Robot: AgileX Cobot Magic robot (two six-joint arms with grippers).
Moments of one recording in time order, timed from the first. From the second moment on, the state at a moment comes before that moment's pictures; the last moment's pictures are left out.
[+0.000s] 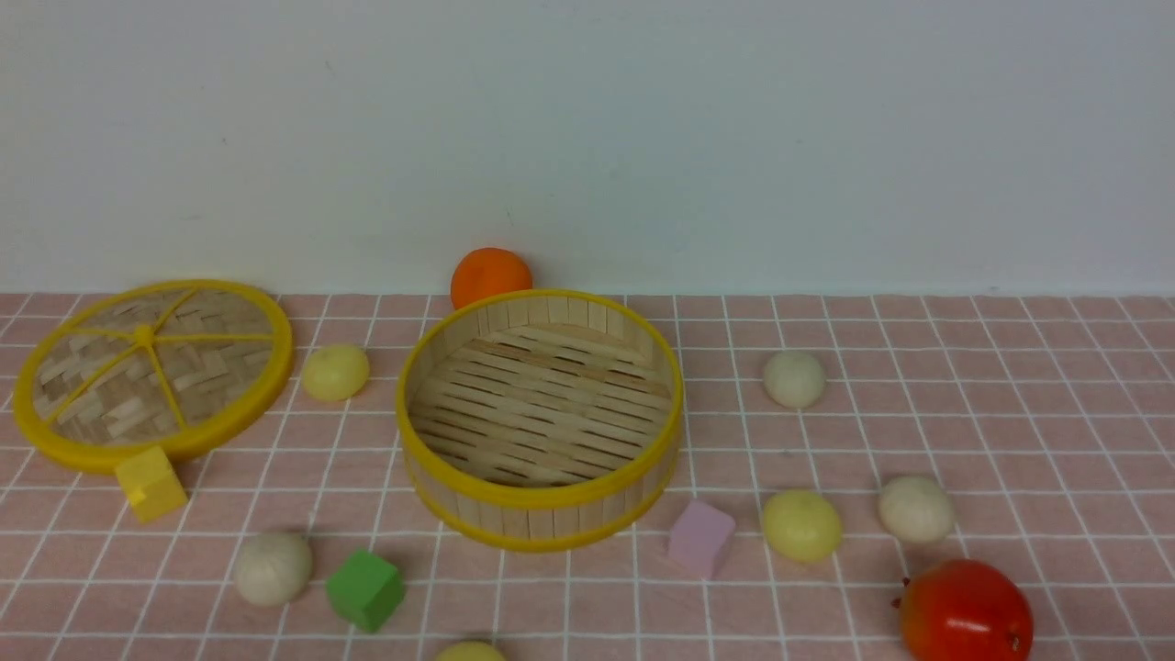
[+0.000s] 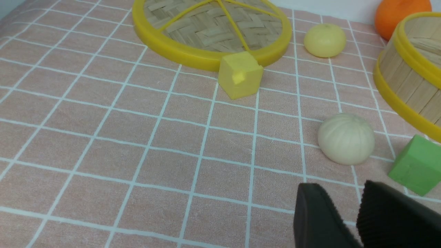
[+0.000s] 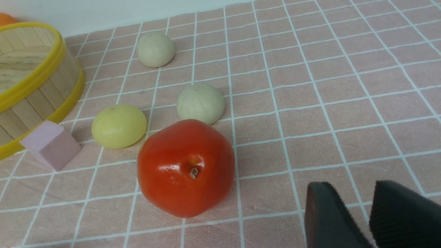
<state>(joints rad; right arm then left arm) -0.01 -0.01 0.02 0.06 0.41 0.06 -0.01 -0.01 0.02 0.14 0.36 -0.38</state>
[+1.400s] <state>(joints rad) -0.01 -0.01 0.02 0.06 0.41 0.06 -0.01 0.01 -0.22 -0.05 0.01 -0.69</state>
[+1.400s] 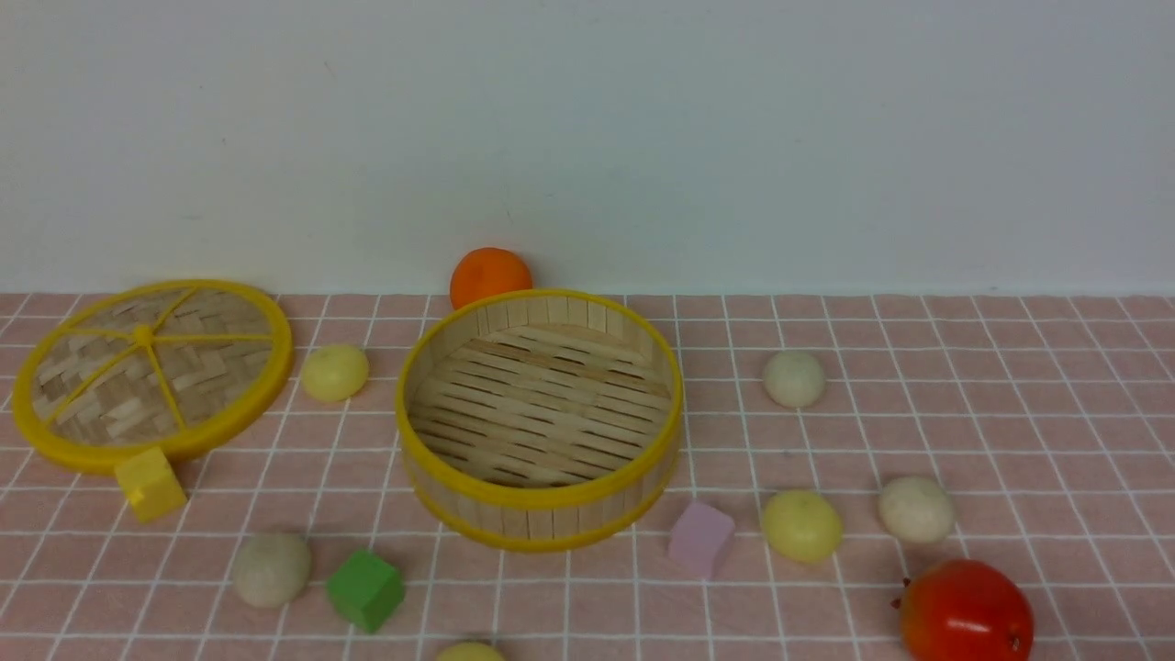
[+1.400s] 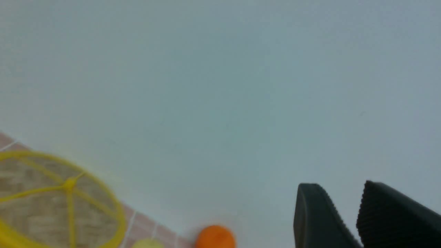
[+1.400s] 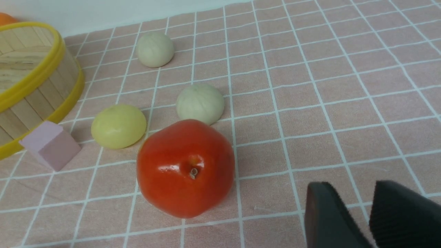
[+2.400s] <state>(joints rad) -0.01 -0.01 0.02 0.06 0.41 0.06 -0.04 1.25 -0.85 -0.07 0.65 -0.46</state>
